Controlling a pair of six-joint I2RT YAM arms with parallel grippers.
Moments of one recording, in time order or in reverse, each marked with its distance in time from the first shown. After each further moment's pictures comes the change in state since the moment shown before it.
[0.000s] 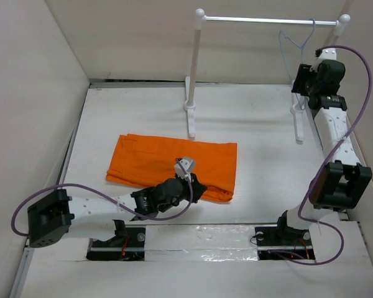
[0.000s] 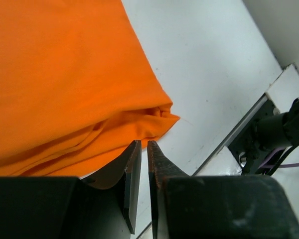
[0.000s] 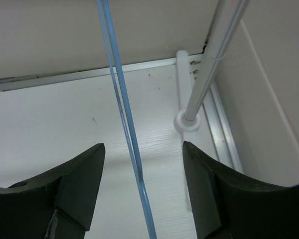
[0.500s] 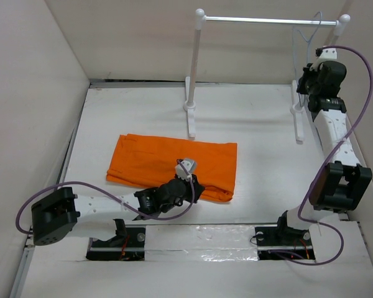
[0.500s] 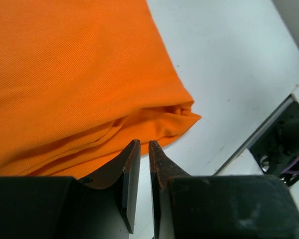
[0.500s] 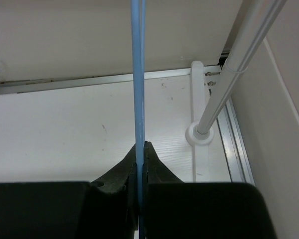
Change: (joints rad) left arm 0.000 -0.009 -0.011 -0.029 -0.061 0.018; right arm -0.011 0.032 -0.045 0.116 -0.091 0.002
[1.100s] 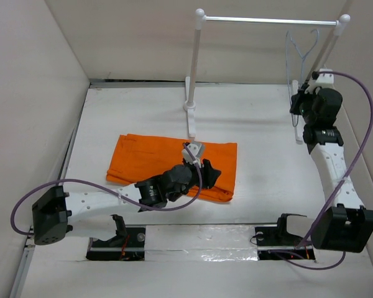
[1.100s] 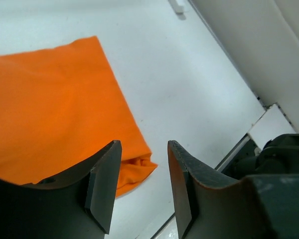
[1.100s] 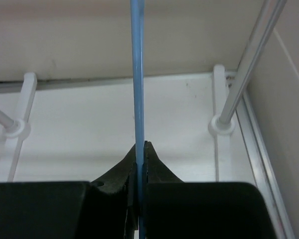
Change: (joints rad) left arm 0.000 0.020 0.240 -0.100 -0.037 0.050; right arm 0.066 -0.332 -0.316 0.111 0.011 0.055
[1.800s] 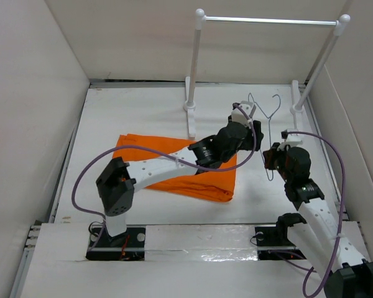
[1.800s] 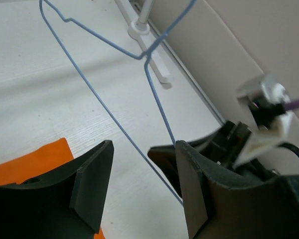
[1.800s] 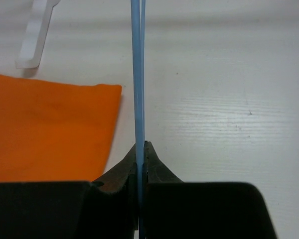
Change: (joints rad) left arm 0.077 0.578 0.812 -0.165 0.014 0.099; right arm 0.288 -0.553 -0.736 -0.024 0.085 0.144
